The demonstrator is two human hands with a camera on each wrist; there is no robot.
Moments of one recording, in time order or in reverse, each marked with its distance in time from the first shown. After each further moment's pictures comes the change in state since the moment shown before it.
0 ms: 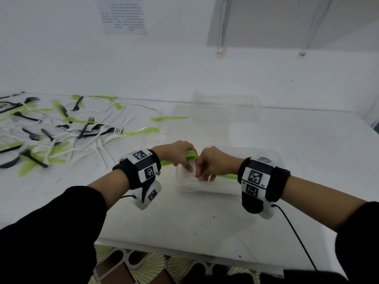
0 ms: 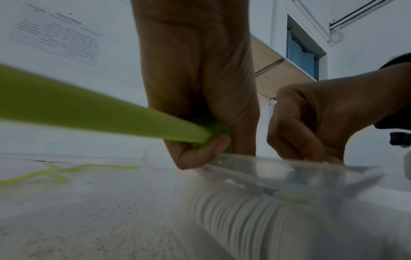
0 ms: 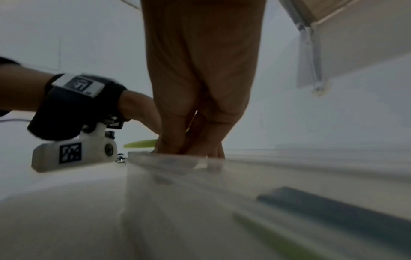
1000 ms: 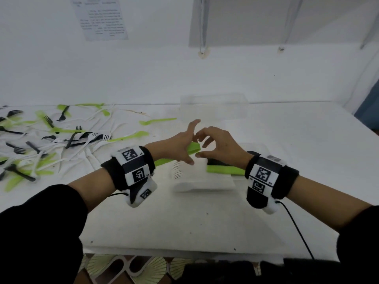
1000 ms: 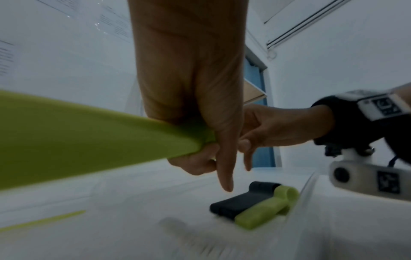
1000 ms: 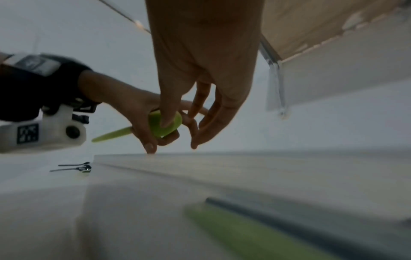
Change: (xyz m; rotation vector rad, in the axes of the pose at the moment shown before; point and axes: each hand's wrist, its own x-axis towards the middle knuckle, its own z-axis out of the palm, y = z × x) left_hand -0.013 0.042 -0.007 -0.038 0.104 0.268; right_hand -0.025 0.023 -0.016 0.043 0.601 -0.182
